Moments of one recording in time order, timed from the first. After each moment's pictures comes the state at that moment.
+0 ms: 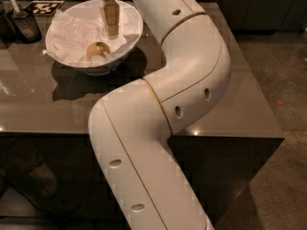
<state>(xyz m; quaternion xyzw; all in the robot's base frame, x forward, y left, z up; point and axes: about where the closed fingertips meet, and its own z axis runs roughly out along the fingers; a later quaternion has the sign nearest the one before) 0.763 0.132 0.972 -0.84 0.49 -0.09 0.22</state>
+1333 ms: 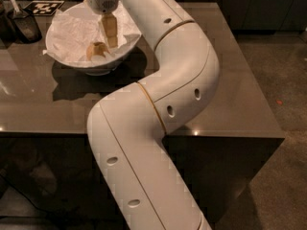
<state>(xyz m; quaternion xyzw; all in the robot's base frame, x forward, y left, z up) 0.771 0.146 0.926 -0.85 0.49 -0.06 0.20</state>
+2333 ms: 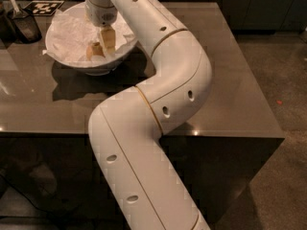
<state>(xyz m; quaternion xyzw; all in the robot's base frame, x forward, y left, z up) 0.772 0.156 0.886 -0.86 0.48 -0.03 0.18</state>
